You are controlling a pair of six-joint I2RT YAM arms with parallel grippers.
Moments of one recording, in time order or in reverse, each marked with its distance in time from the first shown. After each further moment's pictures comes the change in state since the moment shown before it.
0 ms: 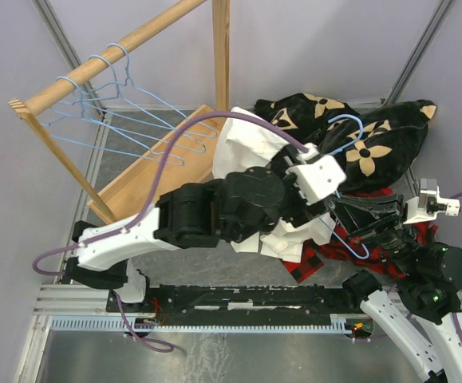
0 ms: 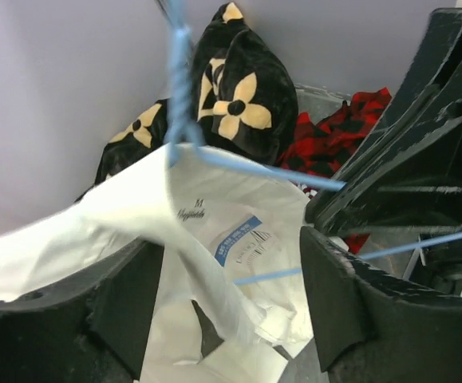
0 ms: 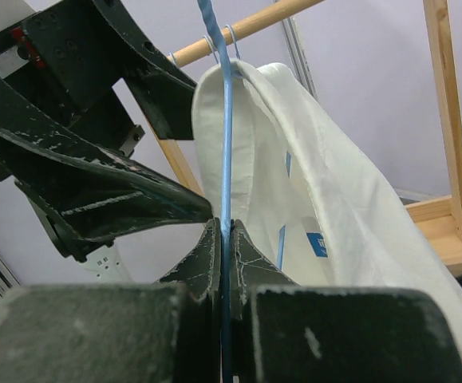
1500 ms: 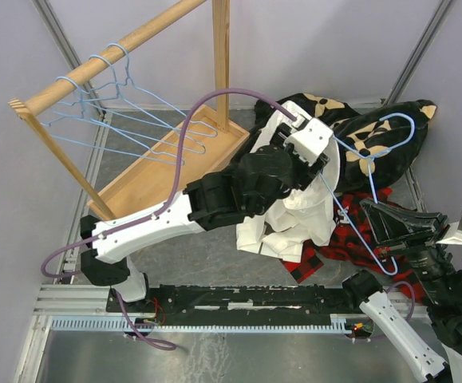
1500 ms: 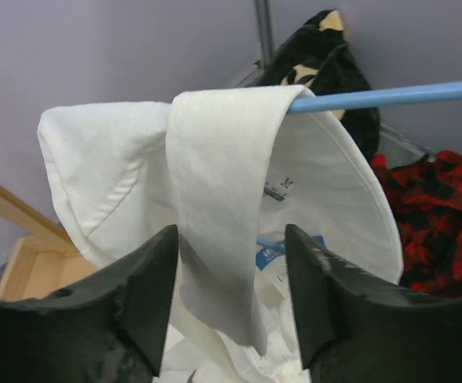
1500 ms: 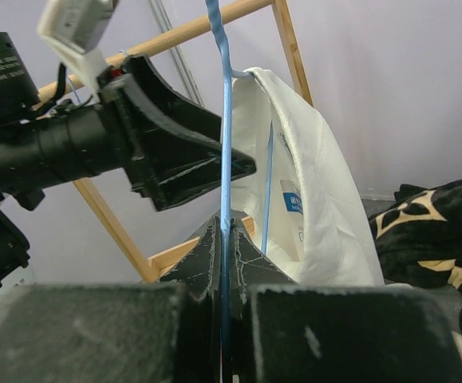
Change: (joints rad) left arm 0.193 -0.048 -0.300 0.351 -0.040 -0.102; right arm 0.000 -0.087 0.222 -0.419 0.261 -0.182
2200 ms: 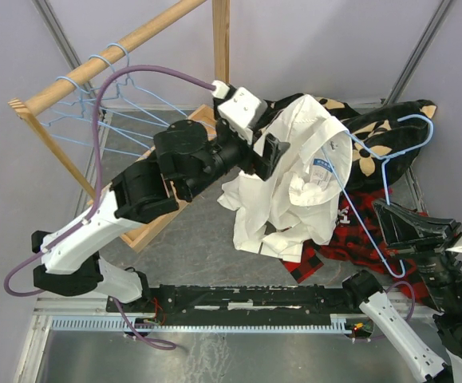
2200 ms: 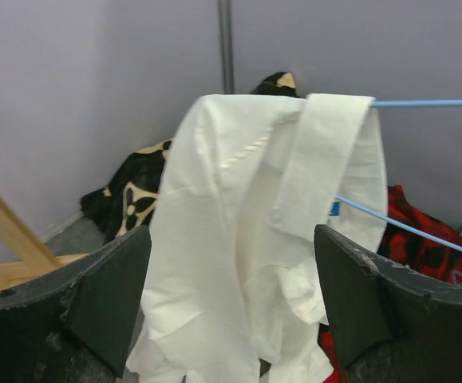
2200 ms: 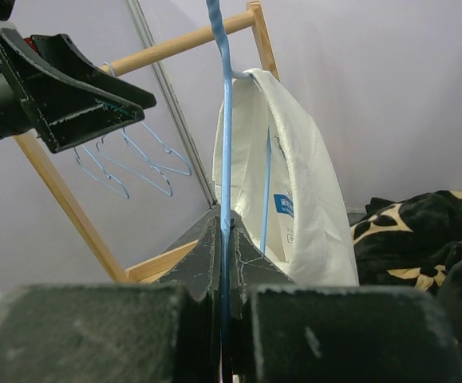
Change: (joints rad) left arm 0.121 -0.229 0.028 -0.118 0.201 -0.059; right arm 0.000 -0.027 0.035 -0.029 0.067 -0.072
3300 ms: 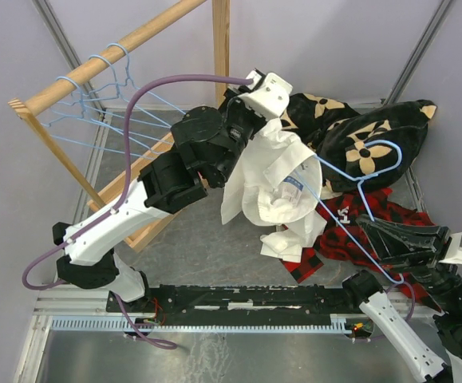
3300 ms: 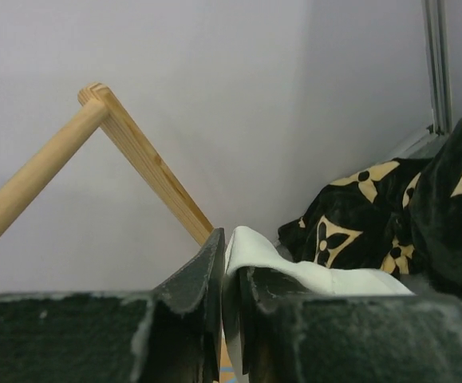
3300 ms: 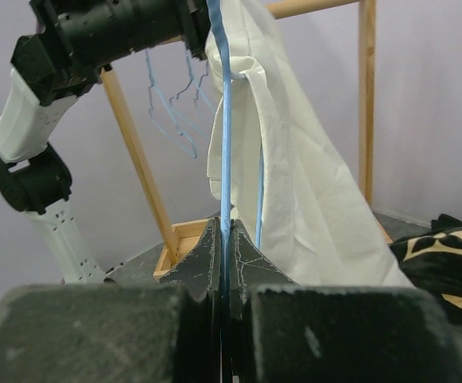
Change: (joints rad) left arm 0.011 0.144 0.098 0.266 -0.325 0.586; right arm 0.000 0.010 0.008 0.011 -0.291 -0.018
